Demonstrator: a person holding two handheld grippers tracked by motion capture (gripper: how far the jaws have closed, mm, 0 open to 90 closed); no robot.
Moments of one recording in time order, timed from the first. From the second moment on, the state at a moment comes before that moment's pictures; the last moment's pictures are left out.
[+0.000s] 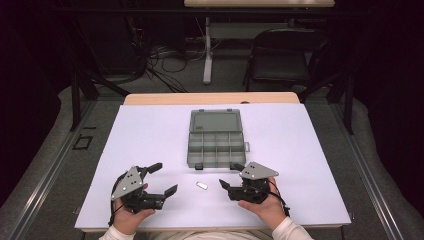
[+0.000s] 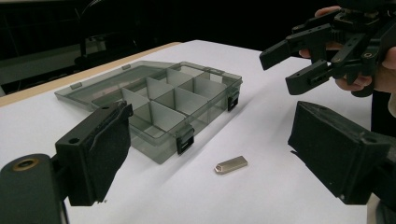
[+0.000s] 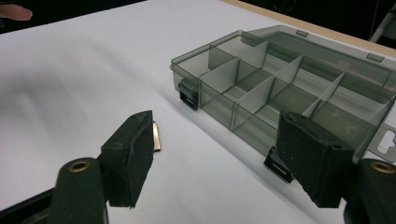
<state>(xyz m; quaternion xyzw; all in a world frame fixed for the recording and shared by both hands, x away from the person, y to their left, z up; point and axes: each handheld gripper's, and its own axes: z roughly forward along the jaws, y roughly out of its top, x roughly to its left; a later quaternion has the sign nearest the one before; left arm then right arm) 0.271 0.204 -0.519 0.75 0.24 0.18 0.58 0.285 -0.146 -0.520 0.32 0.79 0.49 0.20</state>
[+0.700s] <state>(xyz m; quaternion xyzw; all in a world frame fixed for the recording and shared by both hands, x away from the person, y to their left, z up) 0.272 0.204 -0.519 0.76 0.24 0.18 0.58 0.300 -0.125 -0.519 0.31 0.79 0.49 0.18</state>
